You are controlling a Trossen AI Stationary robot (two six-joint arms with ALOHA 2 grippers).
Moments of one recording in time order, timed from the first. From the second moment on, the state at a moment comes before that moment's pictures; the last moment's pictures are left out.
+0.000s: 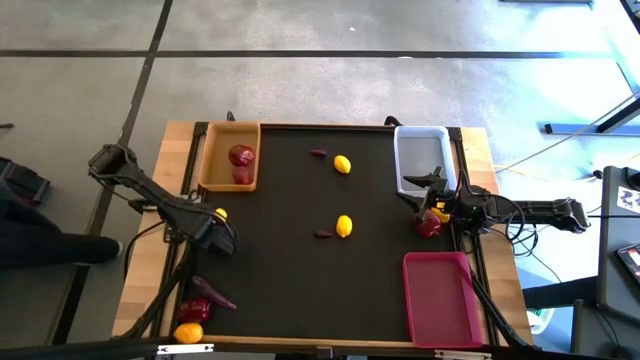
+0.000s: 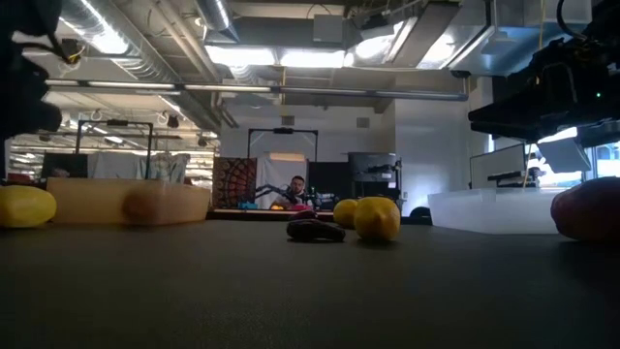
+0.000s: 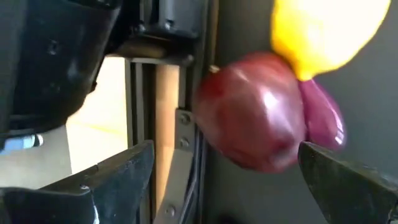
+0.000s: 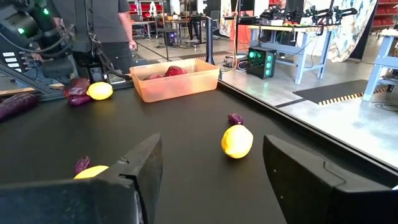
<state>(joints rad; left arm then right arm) -0.53 1.27 0.72 -1.36 0.11 -2.17 -0.03 0.17 0.02 0.08 0.38 0.06</state>
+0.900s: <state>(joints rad) -0.54 1.28 0.64 -1.22 0.07 -2.17 -0.03 0.17 0.02 0.08 0.39 0.05</state>
